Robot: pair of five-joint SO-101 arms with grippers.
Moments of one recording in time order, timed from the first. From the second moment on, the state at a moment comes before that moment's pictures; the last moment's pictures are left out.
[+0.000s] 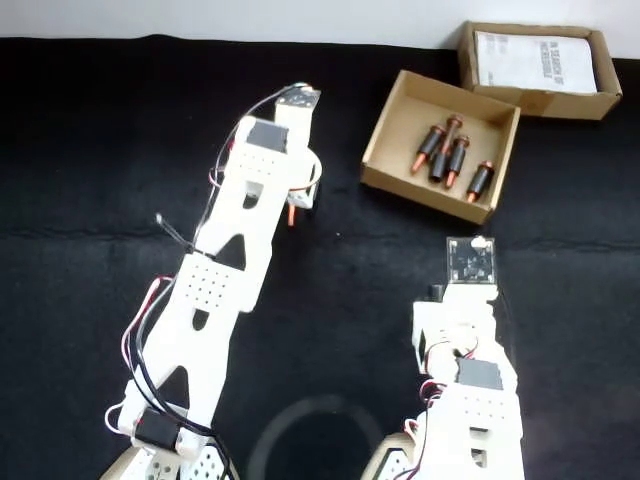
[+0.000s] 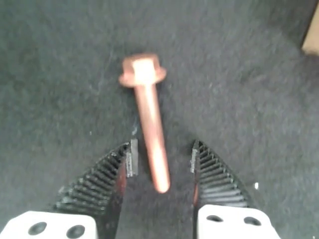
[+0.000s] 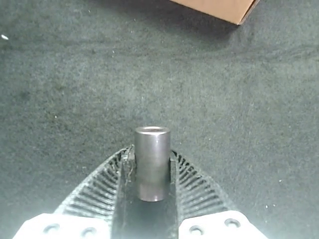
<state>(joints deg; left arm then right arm) 11.6 75.6 -84.6 93.8 9.8 2.8 -66.4 90.0 31.5 6.9</state>
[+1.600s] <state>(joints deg) 11.6 25.3 -64.8 101.5 3.4 -11.7 -66.4 94.7 16.3 0.4</state>
